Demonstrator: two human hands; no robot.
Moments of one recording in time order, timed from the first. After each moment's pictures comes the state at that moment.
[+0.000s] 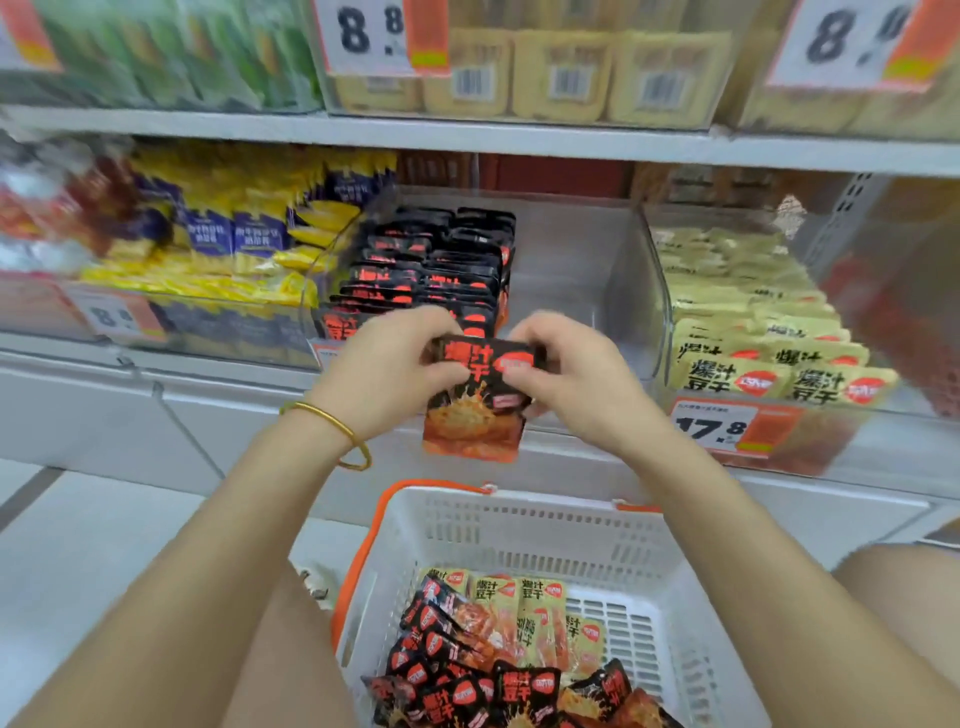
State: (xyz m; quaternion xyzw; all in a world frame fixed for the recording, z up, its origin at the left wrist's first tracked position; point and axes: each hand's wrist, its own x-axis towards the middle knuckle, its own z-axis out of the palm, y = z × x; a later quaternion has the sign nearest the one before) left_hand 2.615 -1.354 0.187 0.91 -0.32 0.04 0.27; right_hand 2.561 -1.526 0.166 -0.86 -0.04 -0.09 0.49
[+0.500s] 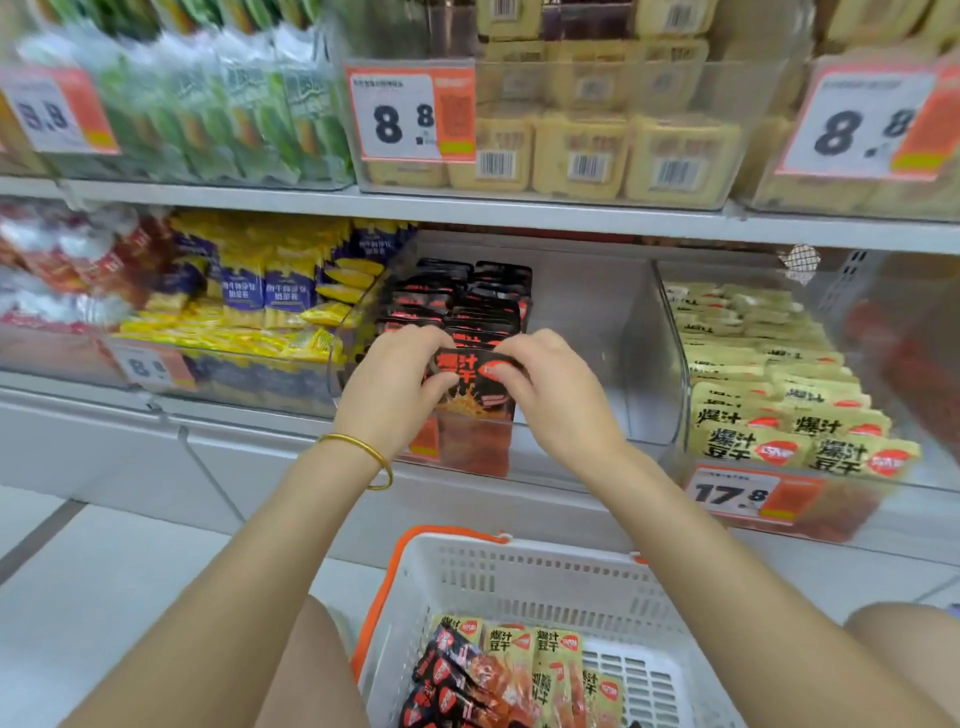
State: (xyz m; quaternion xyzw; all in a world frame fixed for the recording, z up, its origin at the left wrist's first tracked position) left_hand 2.664 -1.349 0.185 0.91 -0.27 0.17 0.27; right_hand 2.609 -1.506 0.185 -0.94 -0.03 -0.20 0.28
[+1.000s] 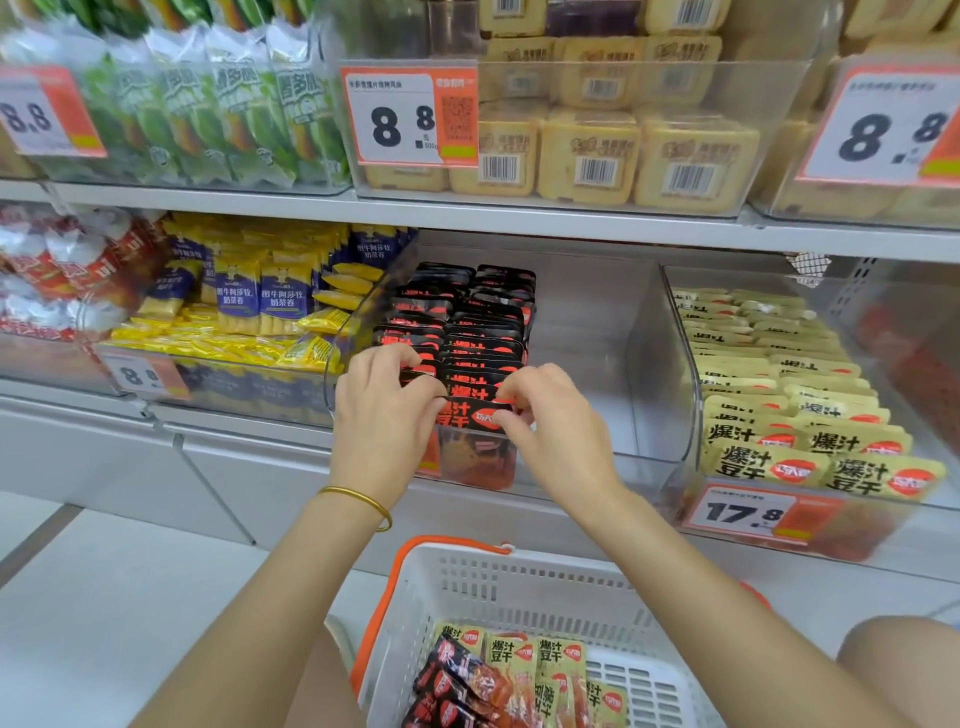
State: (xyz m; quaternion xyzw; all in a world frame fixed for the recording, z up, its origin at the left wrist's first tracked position) left_hand 2.671 -1.341 0.146 0.91 -0.24 0.30 0.16; right_hand 2.609 -1.504 0.163 -0.94 0.03 -0.18 0.28
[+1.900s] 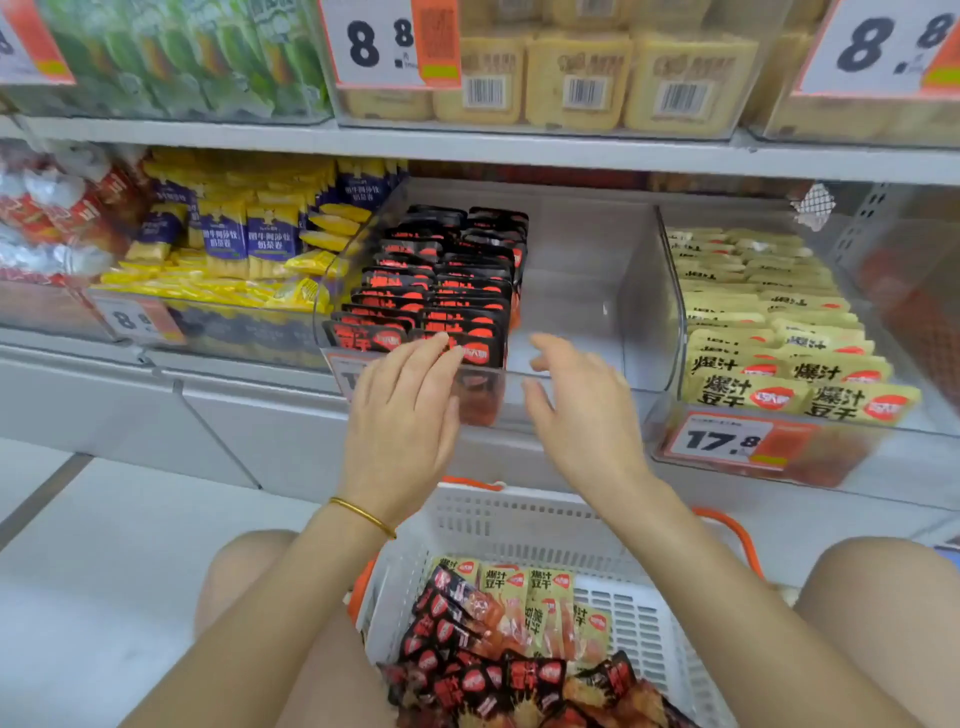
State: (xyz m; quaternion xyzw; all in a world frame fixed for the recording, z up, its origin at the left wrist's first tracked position) left_hand 2.621 -1.349 0.124 0.87 -0.32 0.34 0.15; right_hand 2.575 -1.516 0.152 -0.95 0.04 -0.22 0.20
